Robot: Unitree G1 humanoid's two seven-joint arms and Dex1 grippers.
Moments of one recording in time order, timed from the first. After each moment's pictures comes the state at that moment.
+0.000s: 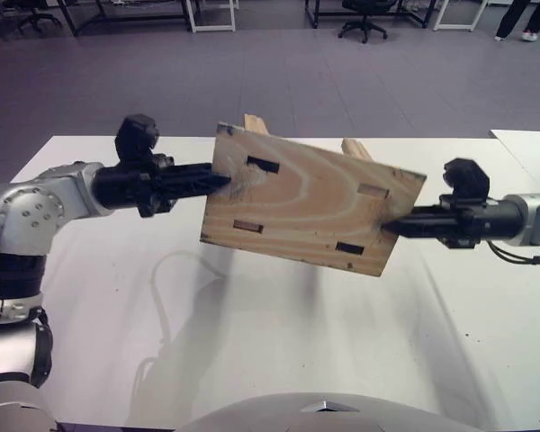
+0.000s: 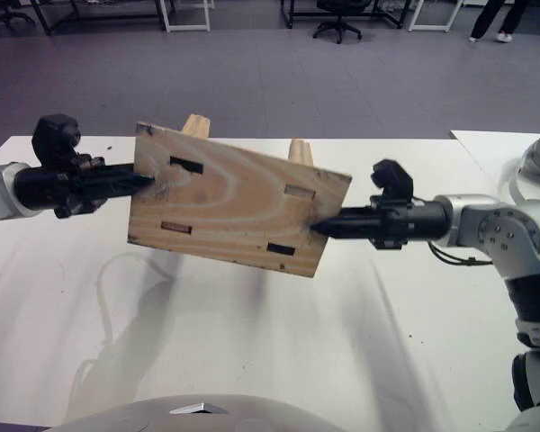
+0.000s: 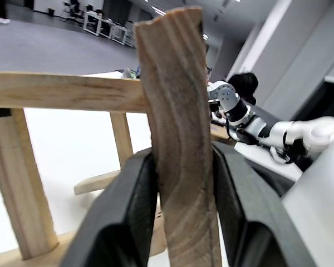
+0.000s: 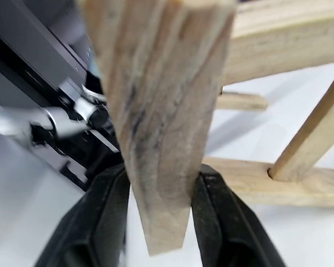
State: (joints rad) left arm -0.61 0.96 0.01 0.06 -1.35 0.99 -1.07; right arm -0.57 -1.06 0.09 0.08 1.25 1.09 1.22
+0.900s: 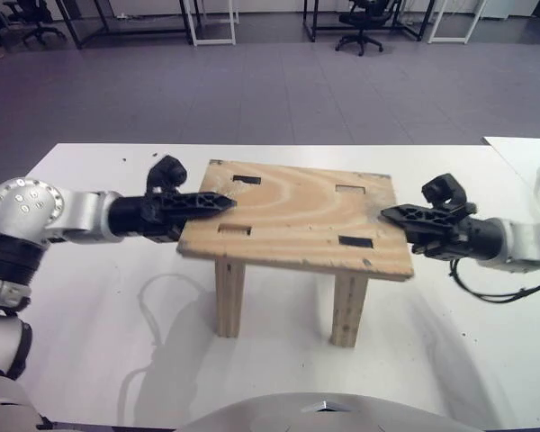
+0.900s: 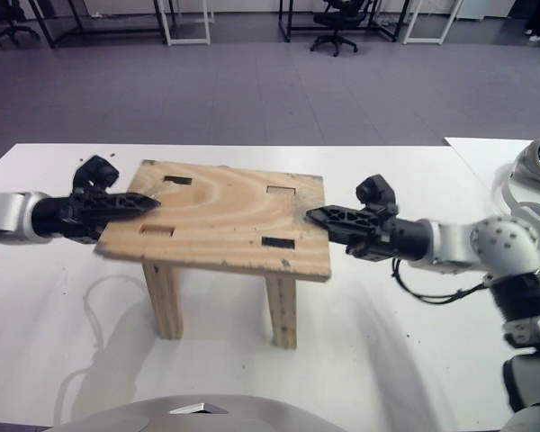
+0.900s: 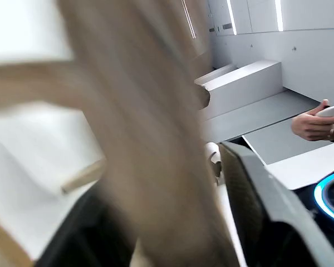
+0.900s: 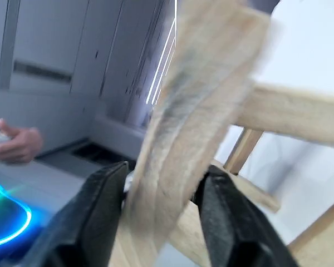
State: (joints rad) left arm -0.59 1.01 -0.24 0.25 -1.98 1.36 -0.66; right arm -0.35 -0.93 0.05 0.18 1.97 1.25 0.68
